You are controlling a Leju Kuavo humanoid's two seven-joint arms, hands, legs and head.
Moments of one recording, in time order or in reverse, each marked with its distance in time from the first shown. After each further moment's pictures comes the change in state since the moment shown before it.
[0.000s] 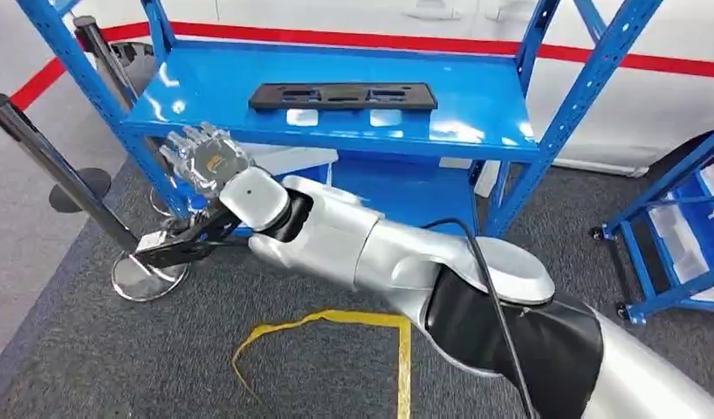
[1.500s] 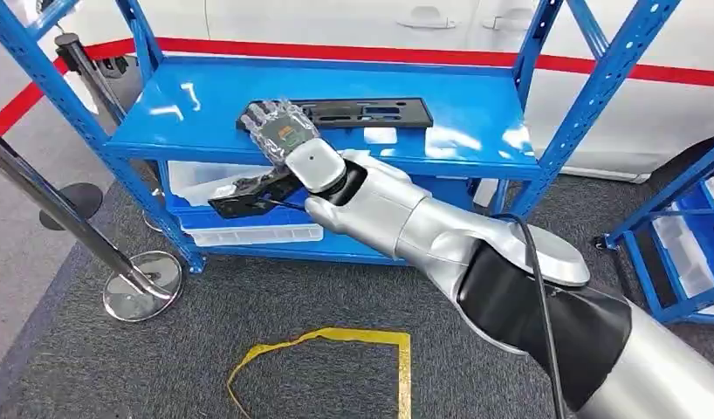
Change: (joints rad) left arm -0.003 0.017 -0.021 0.000 0.010 0.017 0.041; right arm 0.002 -0.162 -0.061 0.014 0.000 0.025 0.019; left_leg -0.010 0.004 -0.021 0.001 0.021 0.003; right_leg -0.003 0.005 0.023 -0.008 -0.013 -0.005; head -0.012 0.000
